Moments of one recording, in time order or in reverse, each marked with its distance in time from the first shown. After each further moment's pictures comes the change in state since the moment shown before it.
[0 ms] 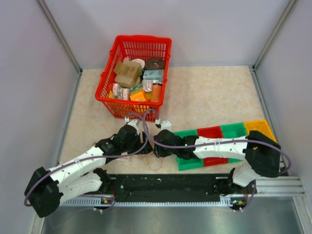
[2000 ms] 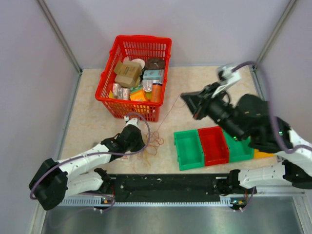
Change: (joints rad) left arm 0.010 0.145 -0.020 0.129 -0.155 0.031; right arm 0.144 -0.427 0.666 -0.373 0.418 -0.402
